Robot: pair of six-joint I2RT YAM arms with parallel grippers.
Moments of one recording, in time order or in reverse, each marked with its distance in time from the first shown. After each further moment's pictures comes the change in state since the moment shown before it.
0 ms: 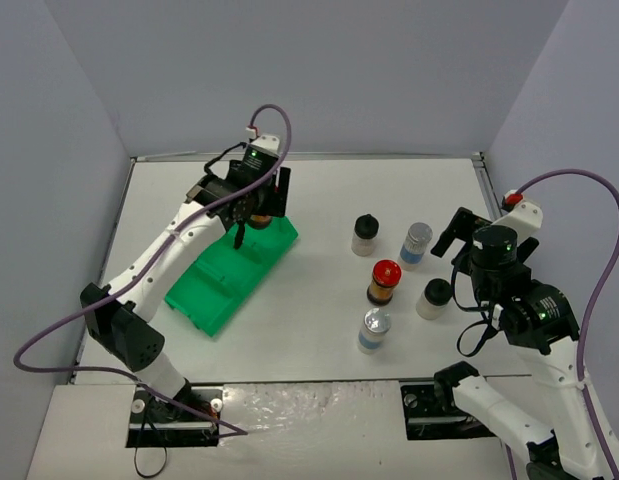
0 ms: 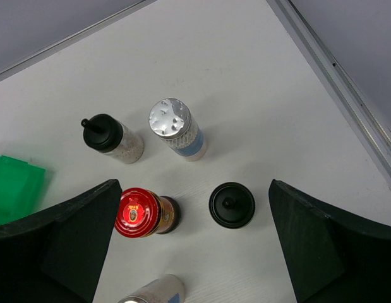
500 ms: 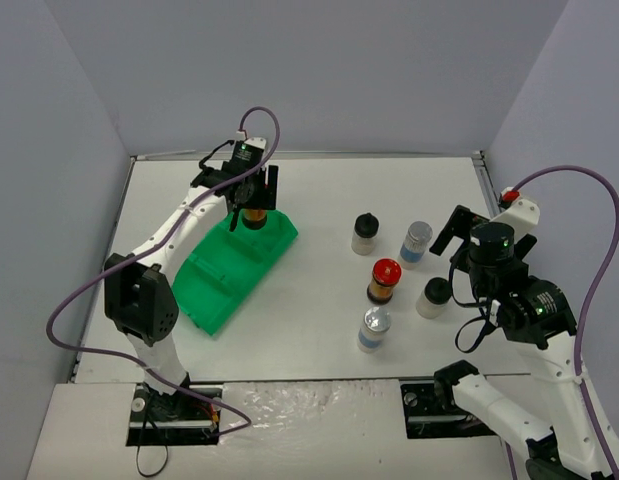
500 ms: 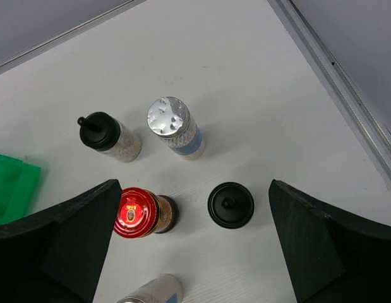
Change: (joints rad) left arm 0.203 0.134 -0.062 0.145 0.156 0.028; right arm 0.000 0.017 0.000 0.000 0.000 -0.006
